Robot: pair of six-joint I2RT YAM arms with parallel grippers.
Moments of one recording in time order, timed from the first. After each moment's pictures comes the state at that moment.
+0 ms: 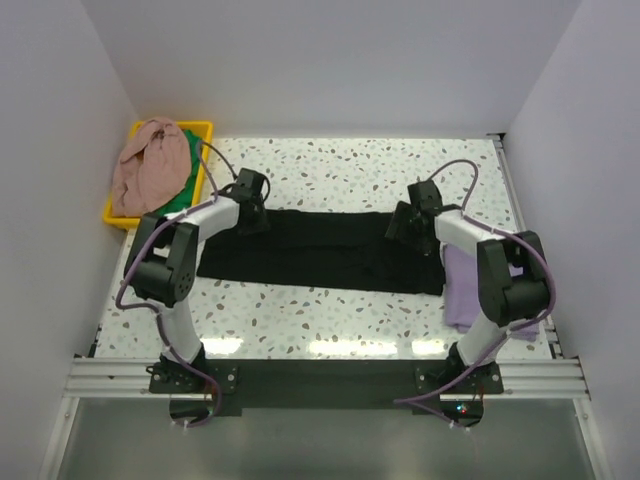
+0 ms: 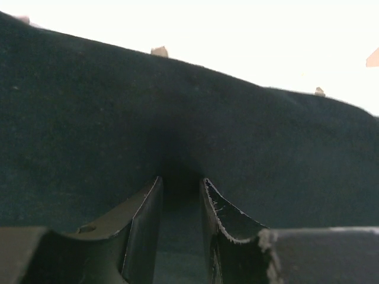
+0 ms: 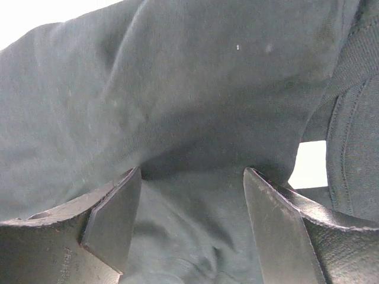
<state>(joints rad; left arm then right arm) -0.30 1.89 1.21 -0.40 -0.15 -0.50 0.23 1.67 0.96 -0.35 0.05 0.61</state>
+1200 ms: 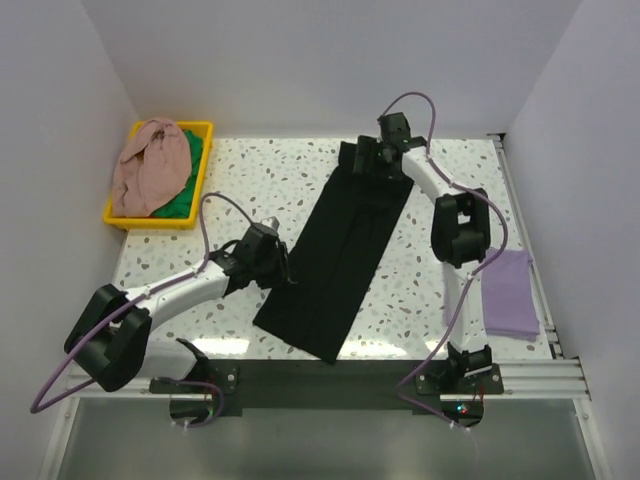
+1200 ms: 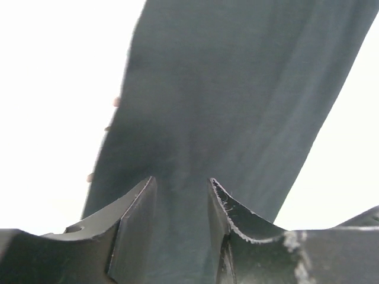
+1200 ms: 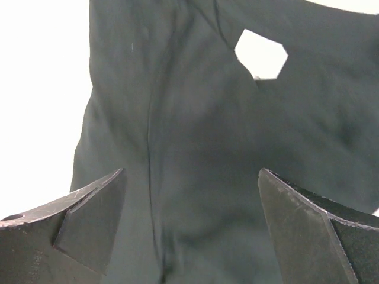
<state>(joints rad) -0.62 1.34 0.67 -0.26 0.06 -0.78 0.27 2.38 2.09 -0.59 -0.05 0.36</state>
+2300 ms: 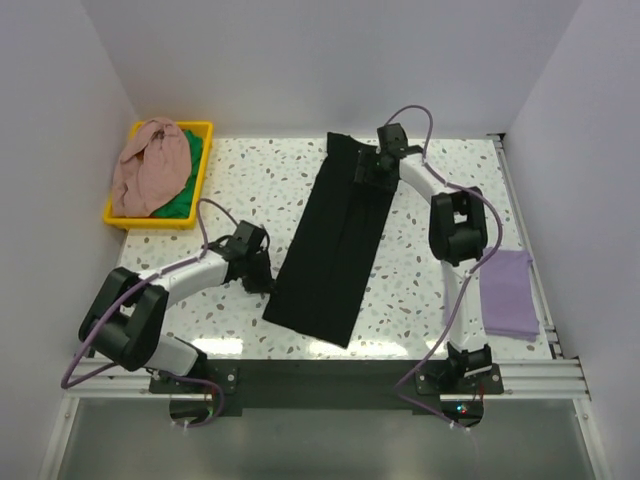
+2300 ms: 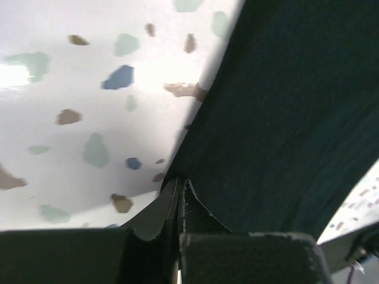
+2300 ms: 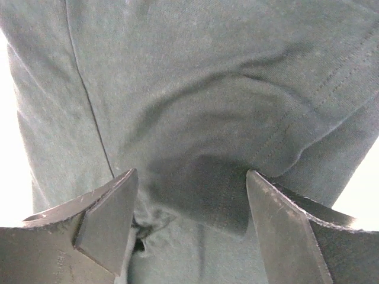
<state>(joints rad) -0.47 1.44 0.69 -0.41 0.11 -0.70 0.26 2.36 1.95 -0.55 -0.07 0.44</state>
